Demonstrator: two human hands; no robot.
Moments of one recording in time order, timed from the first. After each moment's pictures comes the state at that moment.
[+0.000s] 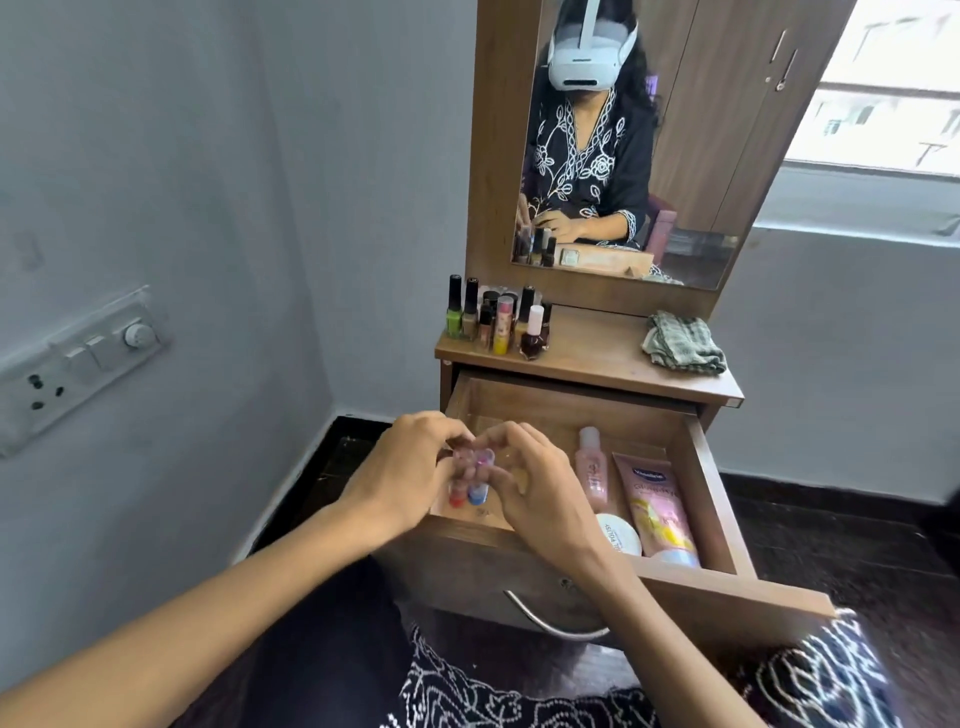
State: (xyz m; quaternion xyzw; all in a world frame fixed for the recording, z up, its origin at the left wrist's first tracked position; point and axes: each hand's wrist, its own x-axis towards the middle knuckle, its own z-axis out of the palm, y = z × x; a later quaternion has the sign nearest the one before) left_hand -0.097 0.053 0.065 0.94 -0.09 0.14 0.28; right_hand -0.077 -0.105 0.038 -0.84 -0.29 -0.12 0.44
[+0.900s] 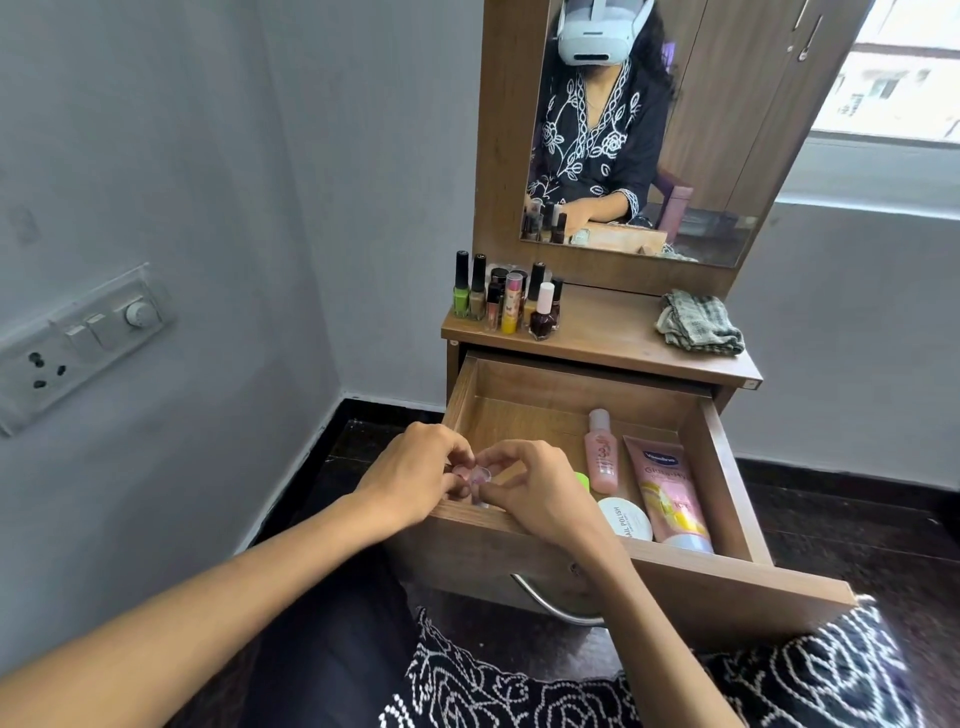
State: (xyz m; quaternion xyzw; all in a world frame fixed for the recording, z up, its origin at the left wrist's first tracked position) left_hand -0.089 0.055 0.035 0.96 -0.05 0.01 0.28; right_hand -0.070 -0.099 0.023 -0.89 -0.17 0.06 0.41
